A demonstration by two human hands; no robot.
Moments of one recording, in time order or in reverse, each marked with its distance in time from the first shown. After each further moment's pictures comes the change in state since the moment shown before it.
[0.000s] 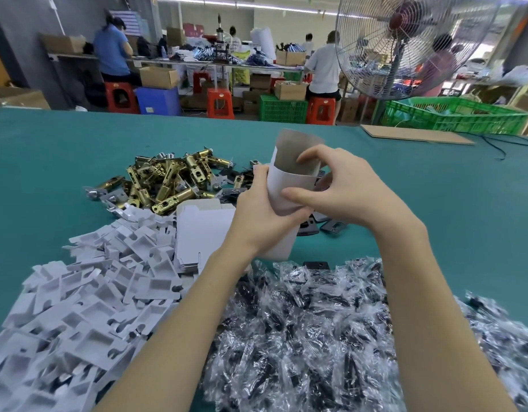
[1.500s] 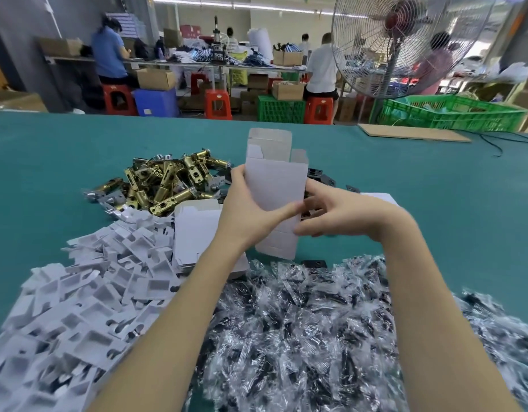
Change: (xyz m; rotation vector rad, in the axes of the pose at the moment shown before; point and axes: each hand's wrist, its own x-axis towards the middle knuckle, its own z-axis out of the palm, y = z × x) left_hand 0.009 -0.011 -0.005 0.037 0.077 -0.124; right_hand -0.006 0.020 0.004 0.359 -0.553 0.090
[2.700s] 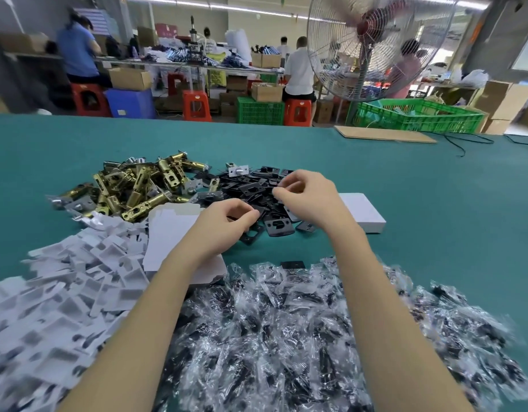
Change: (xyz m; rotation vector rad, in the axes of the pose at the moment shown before) left_hand -0.001 -0.014 -0.012 0.087 -0.280 -0.105; right_hand 0.031 0.014 0.011 -0.103 0.667 0.152
